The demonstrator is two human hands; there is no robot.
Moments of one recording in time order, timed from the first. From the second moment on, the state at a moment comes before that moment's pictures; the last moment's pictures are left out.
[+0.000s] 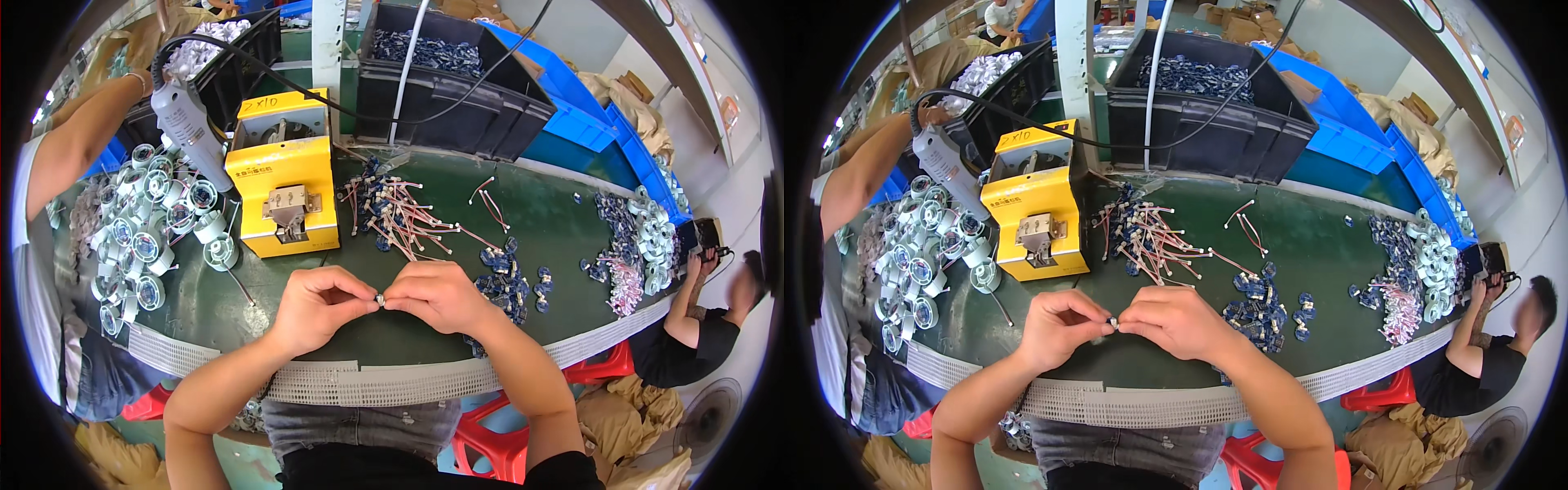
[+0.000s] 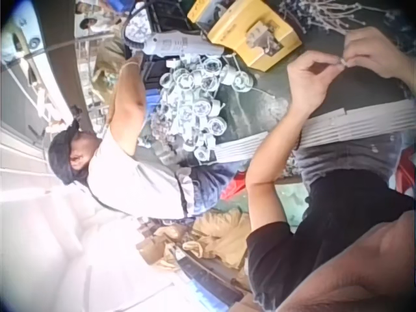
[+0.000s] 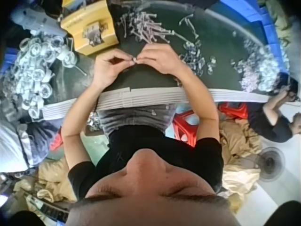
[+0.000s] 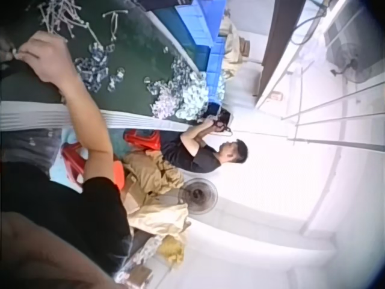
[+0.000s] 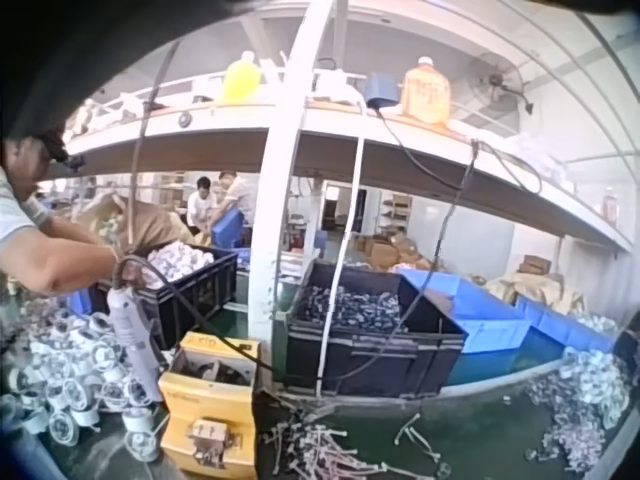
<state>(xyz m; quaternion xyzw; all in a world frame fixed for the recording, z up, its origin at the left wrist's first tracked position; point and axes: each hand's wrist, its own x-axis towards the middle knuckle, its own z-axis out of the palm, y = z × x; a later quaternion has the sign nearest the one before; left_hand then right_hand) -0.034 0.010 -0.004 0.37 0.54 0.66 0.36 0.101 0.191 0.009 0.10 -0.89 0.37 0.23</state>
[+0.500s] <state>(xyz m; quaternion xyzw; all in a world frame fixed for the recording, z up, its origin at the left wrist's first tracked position) -0.028 0.012 -0.004 0.46 0.53 0.64 0.31 0.094 0.195 0.010 0.18 -0.86 0.42 0.25</state>
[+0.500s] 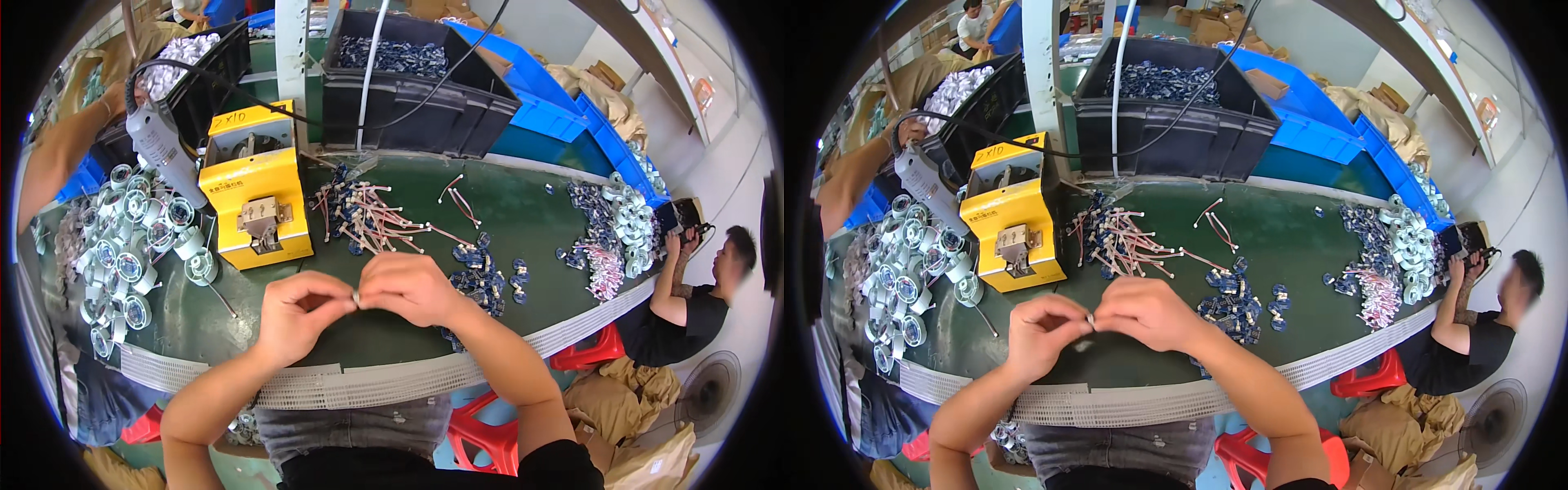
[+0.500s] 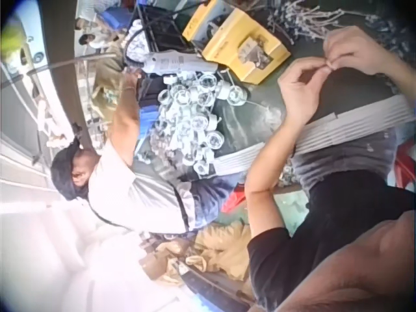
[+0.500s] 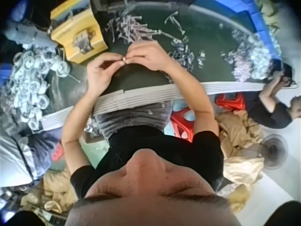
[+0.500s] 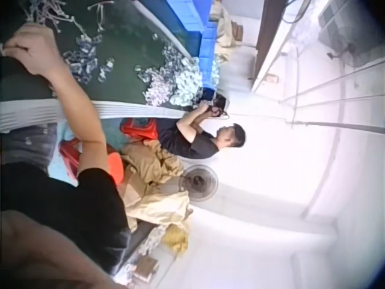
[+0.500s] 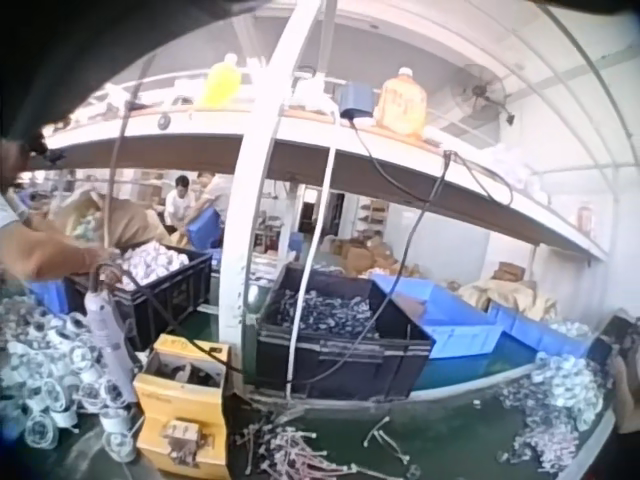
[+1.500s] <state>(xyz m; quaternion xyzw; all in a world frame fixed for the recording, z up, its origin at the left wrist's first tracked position) 0.010 0.095 -0.004 0.71 0.57 0.40 0.12 0.119 0.272 0.021 -0.22 -0.63 0.67 0.33</state>
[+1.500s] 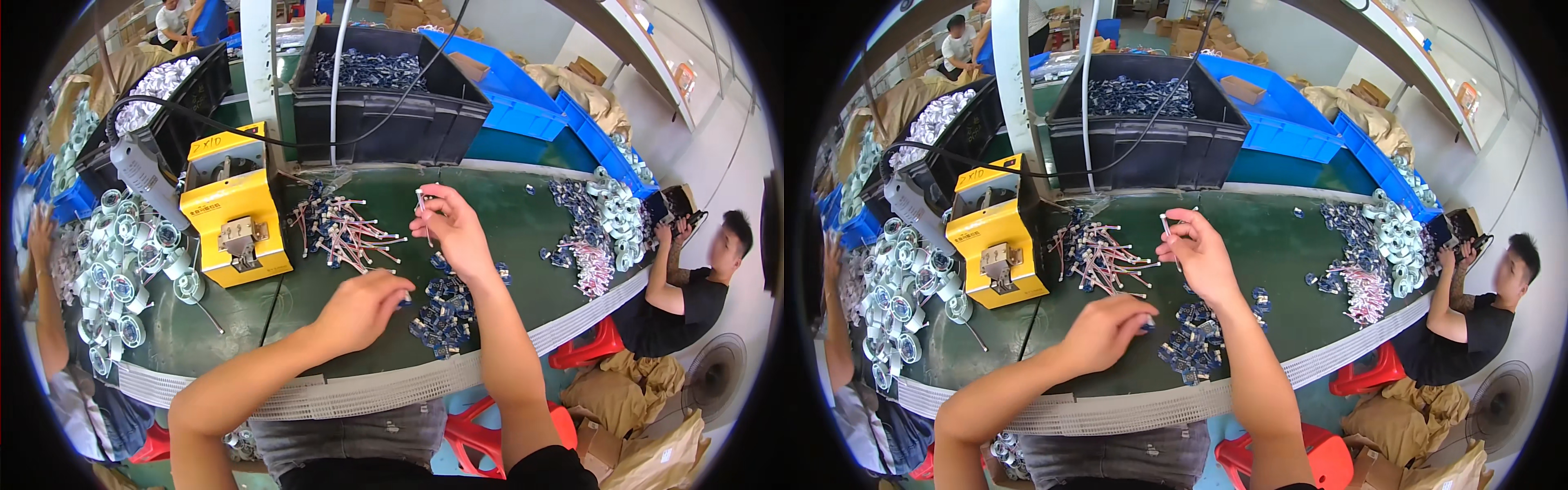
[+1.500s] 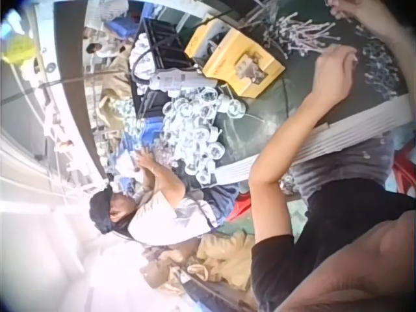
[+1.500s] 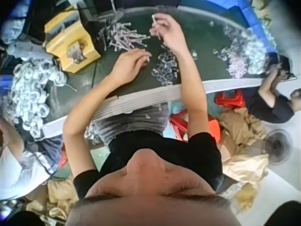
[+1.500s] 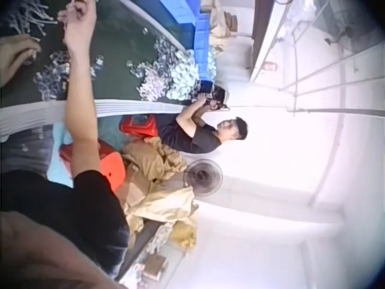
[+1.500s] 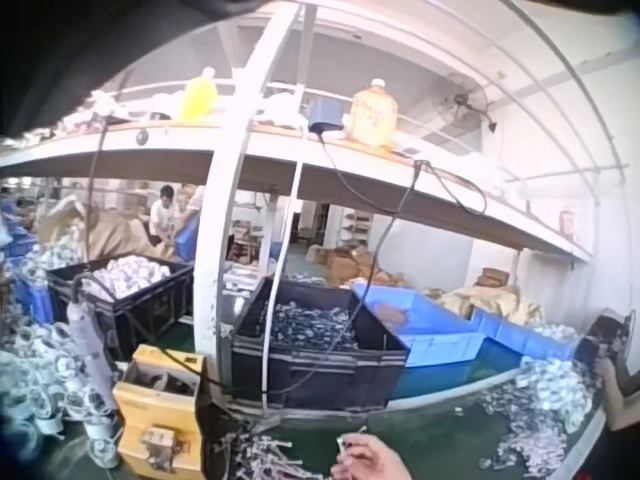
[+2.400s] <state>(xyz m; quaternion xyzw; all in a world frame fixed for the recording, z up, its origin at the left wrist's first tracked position) -0.038 0.018 -0.008 0.26 0.52 0.69 0.43 0.102 0.174 0.027 -0.10 -0.85 0.48 0.18</state>
